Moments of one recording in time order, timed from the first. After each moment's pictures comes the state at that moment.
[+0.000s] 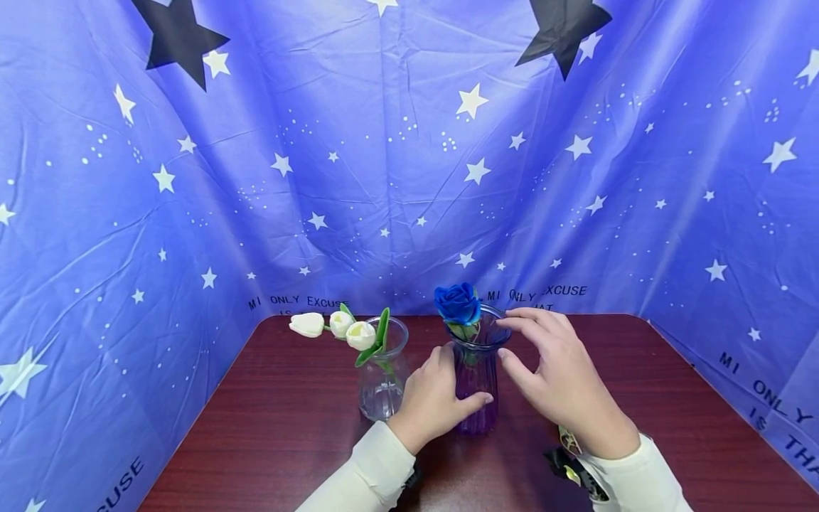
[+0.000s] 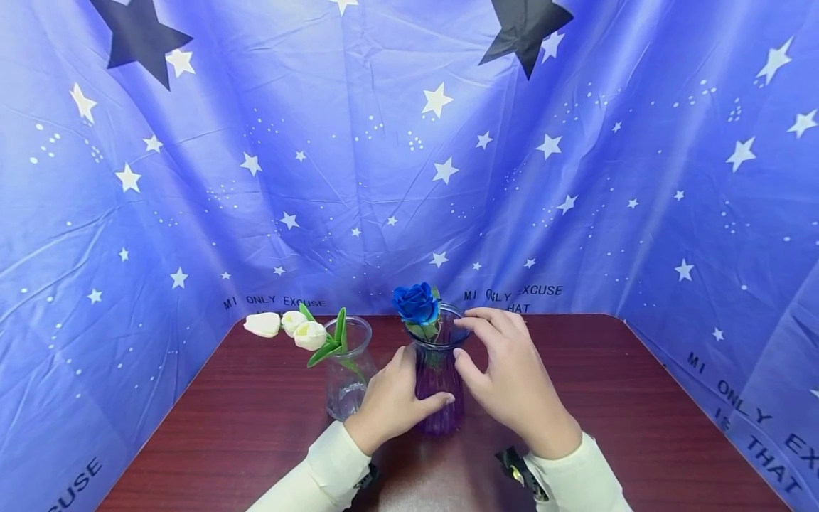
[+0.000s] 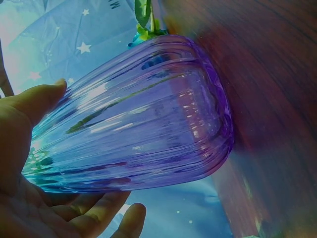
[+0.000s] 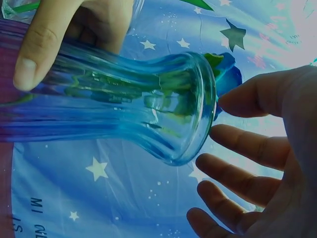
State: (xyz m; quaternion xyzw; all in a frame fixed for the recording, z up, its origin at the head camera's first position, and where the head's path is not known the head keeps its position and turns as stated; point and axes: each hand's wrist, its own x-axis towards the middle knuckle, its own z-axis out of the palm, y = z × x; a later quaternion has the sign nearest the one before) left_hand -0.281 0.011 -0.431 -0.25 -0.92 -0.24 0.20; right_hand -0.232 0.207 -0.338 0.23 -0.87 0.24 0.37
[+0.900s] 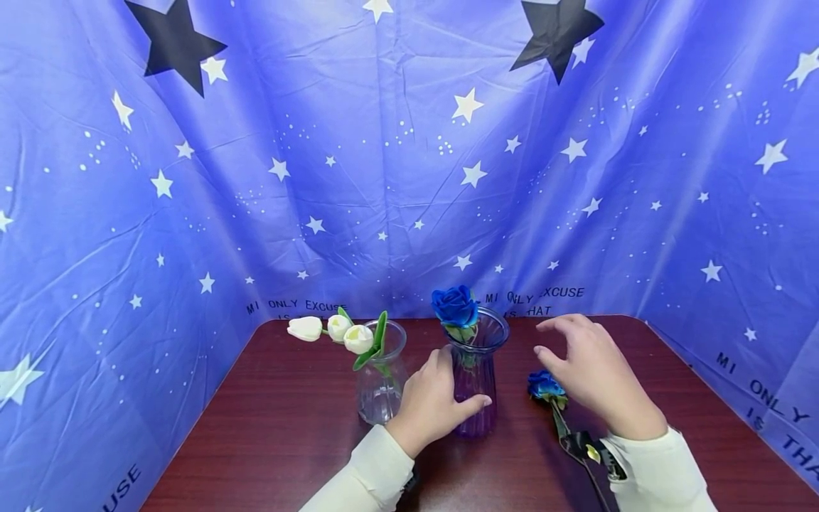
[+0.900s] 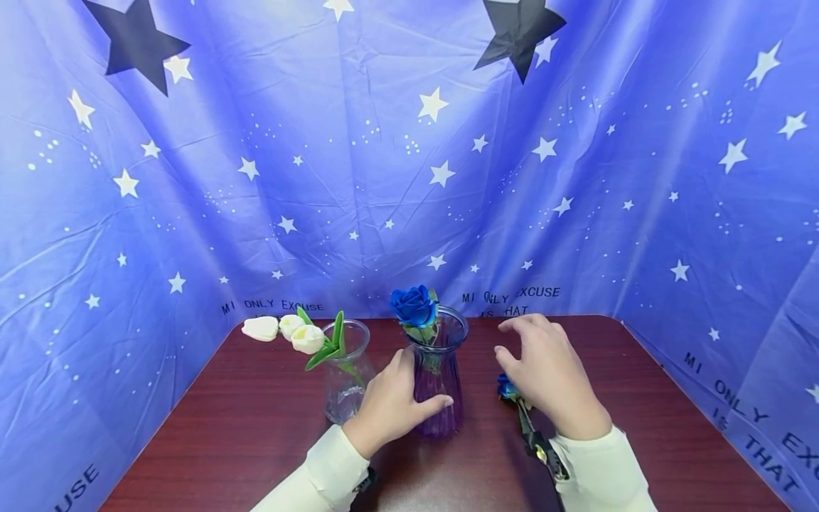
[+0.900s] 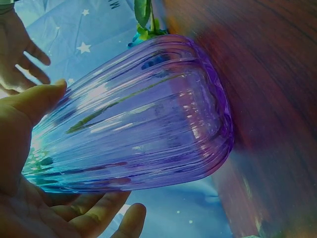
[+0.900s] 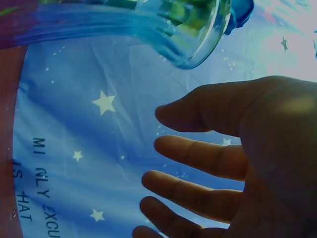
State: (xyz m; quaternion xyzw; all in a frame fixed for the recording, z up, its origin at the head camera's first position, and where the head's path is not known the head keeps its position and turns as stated) left_hand -0.281 0.012 -0.432 -0.23 -0.92 -0.25 0.18; right_hand -0.244 0.256 -0.336 0.09 -0.95 0.19 0.22
